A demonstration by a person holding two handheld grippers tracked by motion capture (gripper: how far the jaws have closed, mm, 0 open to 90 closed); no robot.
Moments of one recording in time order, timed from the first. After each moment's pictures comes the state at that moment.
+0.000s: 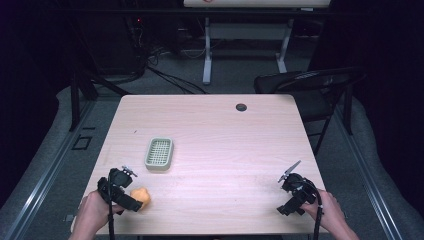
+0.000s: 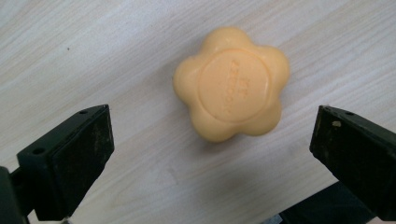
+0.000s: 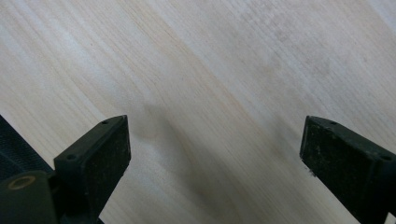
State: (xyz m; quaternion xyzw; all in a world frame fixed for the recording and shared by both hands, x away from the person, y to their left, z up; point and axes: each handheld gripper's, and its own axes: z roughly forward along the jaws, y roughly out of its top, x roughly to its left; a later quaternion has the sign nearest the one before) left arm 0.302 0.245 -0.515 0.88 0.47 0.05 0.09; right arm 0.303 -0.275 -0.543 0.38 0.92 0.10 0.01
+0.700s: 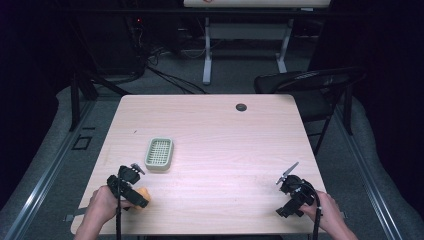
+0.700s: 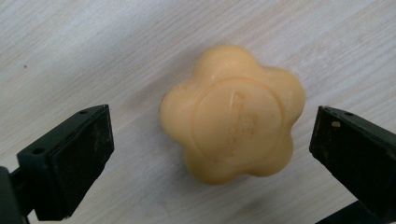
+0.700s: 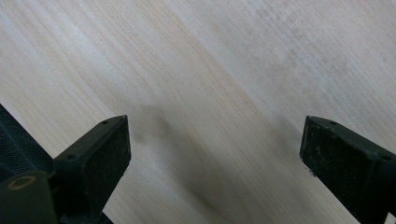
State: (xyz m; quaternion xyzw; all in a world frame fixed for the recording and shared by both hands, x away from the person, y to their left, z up) left arm 0.324 0.235 -0.537 0.88 0.46 0.01 0.06; right arm 0.300 -0.271 -0.545 0.37 0.92 0.10 0.01
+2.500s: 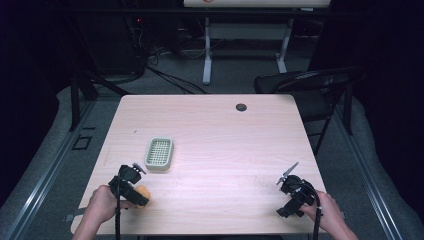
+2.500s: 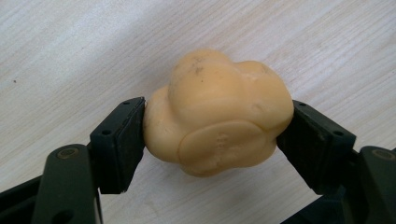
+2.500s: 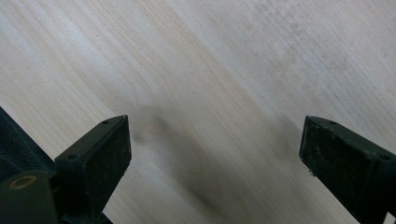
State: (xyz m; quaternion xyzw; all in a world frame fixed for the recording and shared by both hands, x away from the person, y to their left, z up) left arm 0.320 0.231 -0.527 0.89 0.45 0.00 0.08; right arm 0.299 -0.271 -0.547 0.38 0.92 0.10 0.01
